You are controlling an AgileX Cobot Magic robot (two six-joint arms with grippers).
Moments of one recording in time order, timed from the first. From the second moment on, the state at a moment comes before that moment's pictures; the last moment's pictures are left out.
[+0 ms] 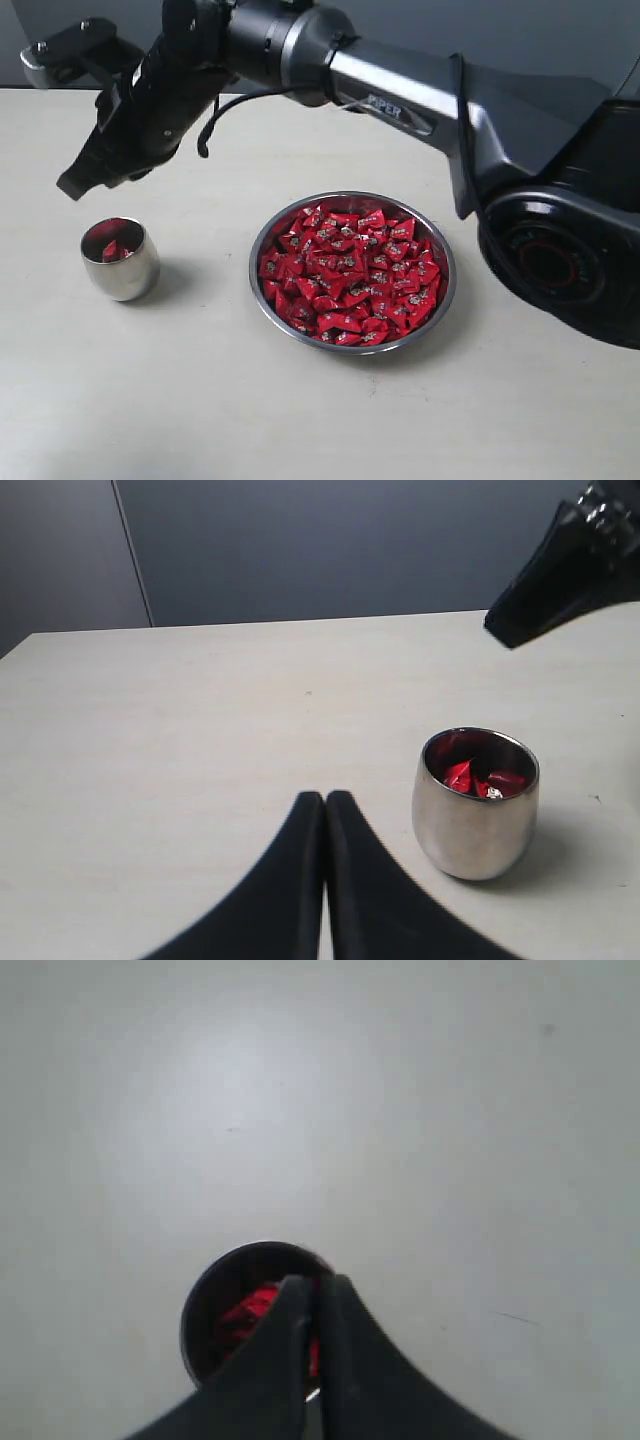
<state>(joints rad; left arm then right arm) 0.12 0.00 0.00 0.05 0.29 -0.02 0.97 2.34 -2.19 0.39 0.88 -0.48</state>
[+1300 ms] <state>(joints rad) 0.12 0.00 0.00 0.05 0.29 -0.02 0.57 1.77 -1.20 0.46 0.43 -0.42</state>
